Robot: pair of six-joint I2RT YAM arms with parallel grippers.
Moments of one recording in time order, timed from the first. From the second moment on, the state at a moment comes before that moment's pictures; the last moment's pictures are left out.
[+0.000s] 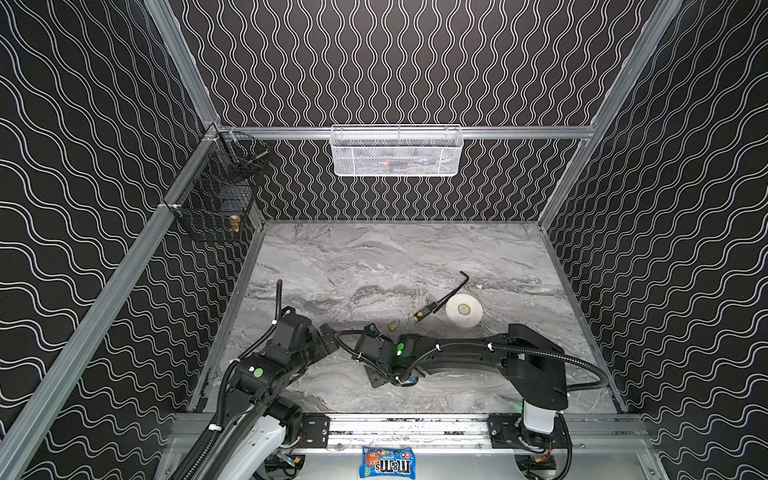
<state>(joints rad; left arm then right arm) -0.41 0.61 0.59 -0.87 -0.03 -0.85 1.28 1.89 1.27 -0.63 0.15 0.79</state>
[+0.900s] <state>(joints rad) -0.41 0.56 0.55 -0.85 -0.02 -0.85 1.28 1.99 1.33 -0.65 0.15 0.78</state>
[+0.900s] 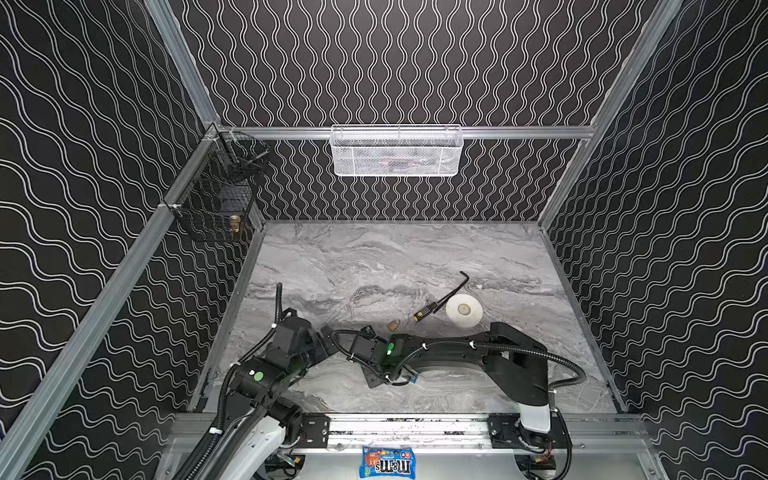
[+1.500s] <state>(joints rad) -0.41 0.55 0.54 -0.85 -0.02 -0.86 1.29 1.99 1.33 -0.61 0.14 0.74</state>
